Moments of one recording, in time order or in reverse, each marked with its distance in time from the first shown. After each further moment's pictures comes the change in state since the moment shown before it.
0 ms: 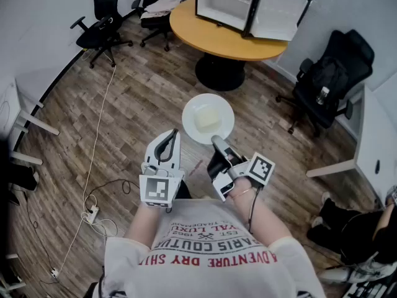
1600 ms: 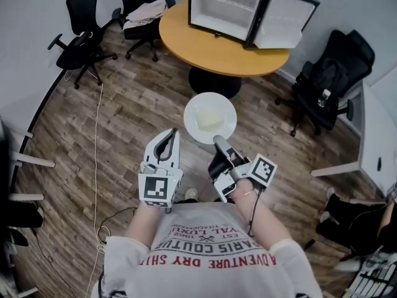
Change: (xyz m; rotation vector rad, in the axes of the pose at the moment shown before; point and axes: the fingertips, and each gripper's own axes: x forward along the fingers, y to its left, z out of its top) left arm 0.154 0.155 -0.024 -0.020 0.018 -0.135; right arm 0.185 0.001 0.062 0.013 -0.154 -0.014
